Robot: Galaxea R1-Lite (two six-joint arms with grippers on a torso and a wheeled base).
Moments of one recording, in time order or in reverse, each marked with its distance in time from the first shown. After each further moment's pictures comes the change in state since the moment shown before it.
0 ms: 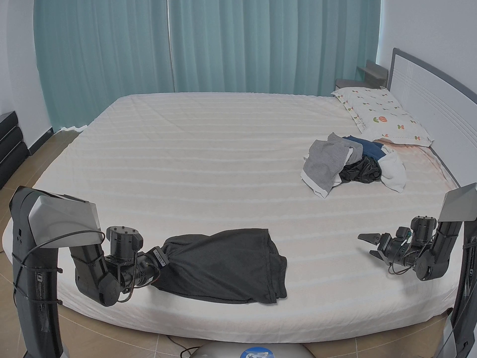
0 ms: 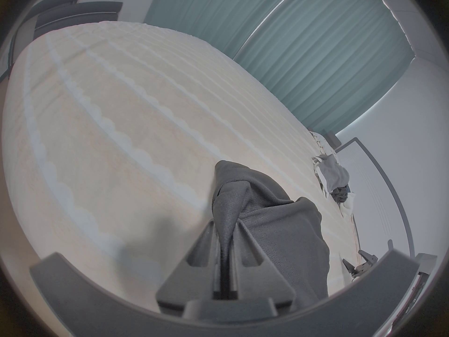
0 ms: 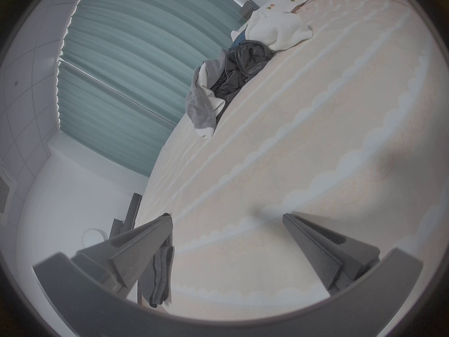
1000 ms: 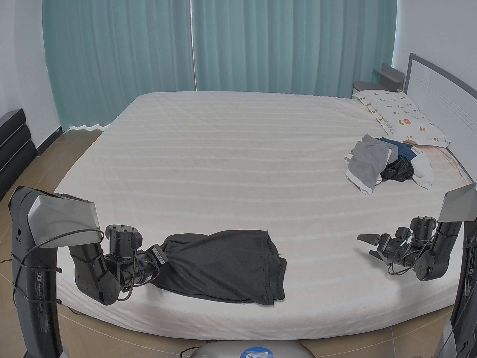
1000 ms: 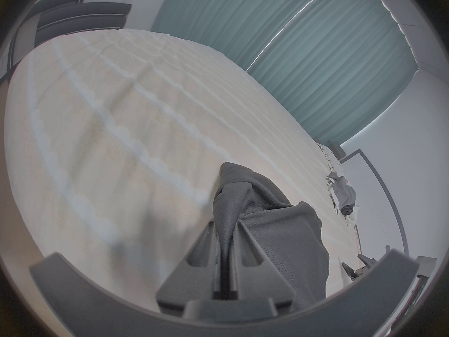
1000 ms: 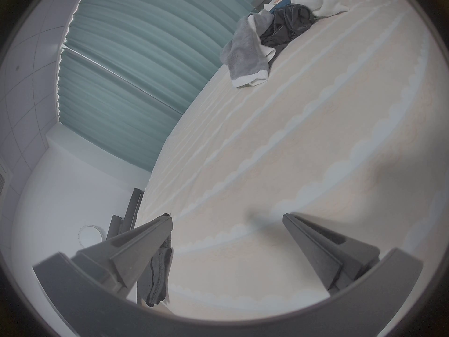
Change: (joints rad) left arm 0.007 -0.003 -0.009 0.002 0.008 -0.004; right arm 0.000 0.000 0.002 0.000 0.000 -0.014
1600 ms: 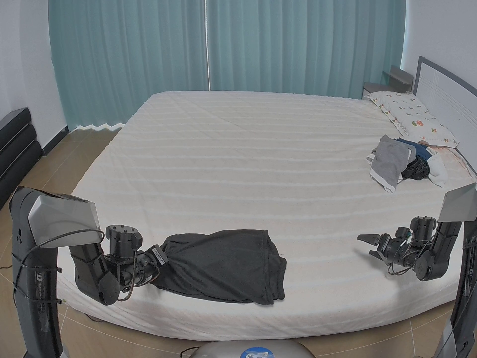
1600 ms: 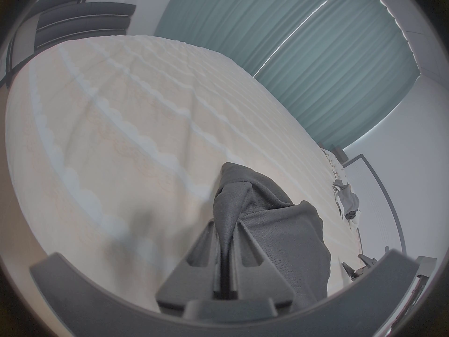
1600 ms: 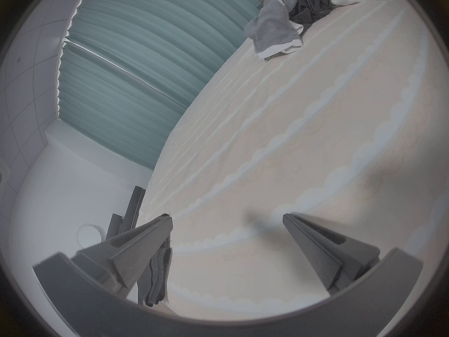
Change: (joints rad) left arm 0.000 0.004 0.000 0.000 0.000 0.000; right arm 0.000 0.000 0.000 0.000 0.000 -0.001
